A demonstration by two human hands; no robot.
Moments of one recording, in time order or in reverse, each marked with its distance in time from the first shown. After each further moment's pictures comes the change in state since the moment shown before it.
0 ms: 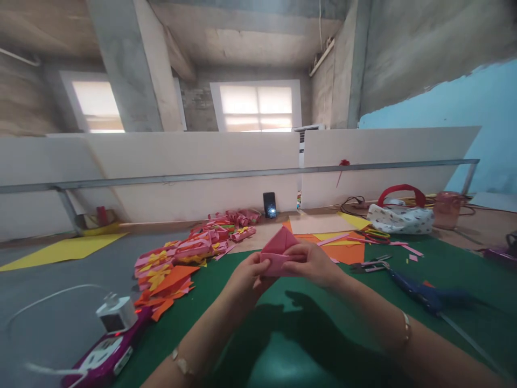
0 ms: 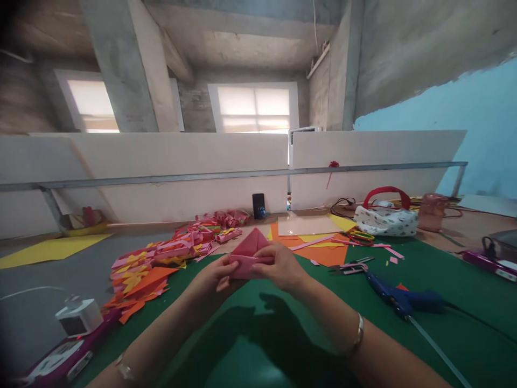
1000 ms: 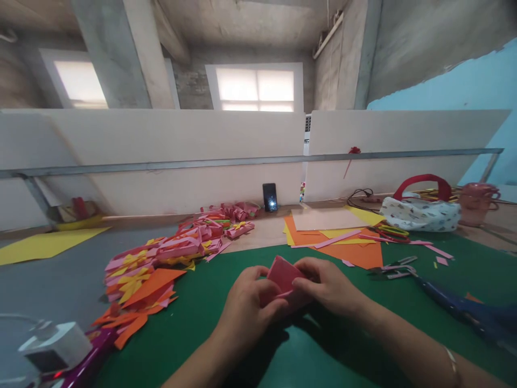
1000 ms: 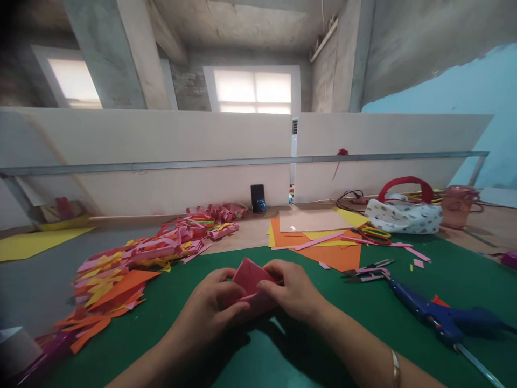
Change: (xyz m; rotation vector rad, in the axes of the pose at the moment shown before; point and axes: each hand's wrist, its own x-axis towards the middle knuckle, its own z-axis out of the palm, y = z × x) left_hand 0.023 -0.033 -0.029 1.027 -0.061 0.464; right_hand -0.004 0.039 0.004 -0.110 -0.106 0.106
